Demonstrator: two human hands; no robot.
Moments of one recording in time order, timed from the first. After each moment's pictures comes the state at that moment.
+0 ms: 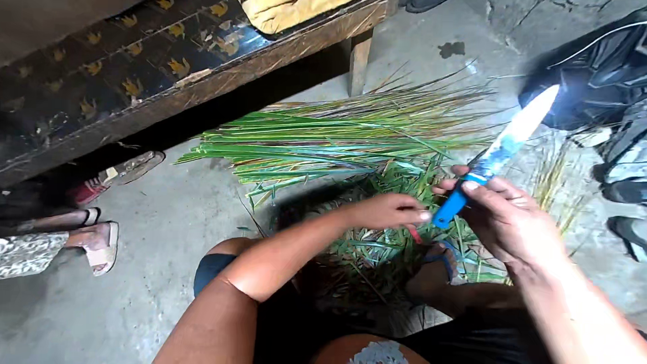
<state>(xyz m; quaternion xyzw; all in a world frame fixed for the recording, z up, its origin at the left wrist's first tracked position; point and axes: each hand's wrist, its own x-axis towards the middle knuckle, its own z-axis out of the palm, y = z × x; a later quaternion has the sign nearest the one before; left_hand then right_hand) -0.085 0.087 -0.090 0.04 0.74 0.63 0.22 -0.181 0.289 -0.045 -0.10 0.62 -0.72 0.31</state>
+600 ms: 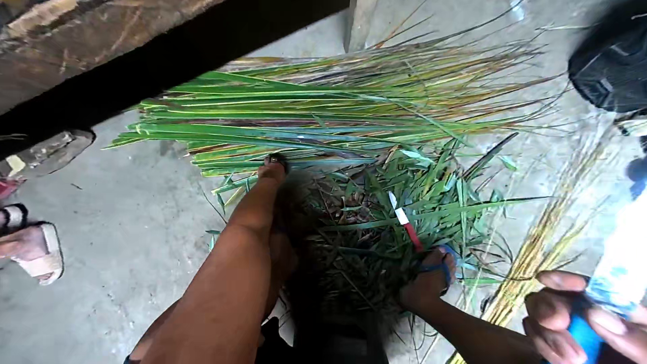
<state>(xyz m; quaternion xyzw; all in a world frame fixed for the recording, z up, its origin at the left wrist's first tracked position) -0.073 -0.136 -0.347 -0.36 0.86 0.11 0.34 -0.192 0.311 -0.057 -0.04 0.56 -0.70 0.44</state>
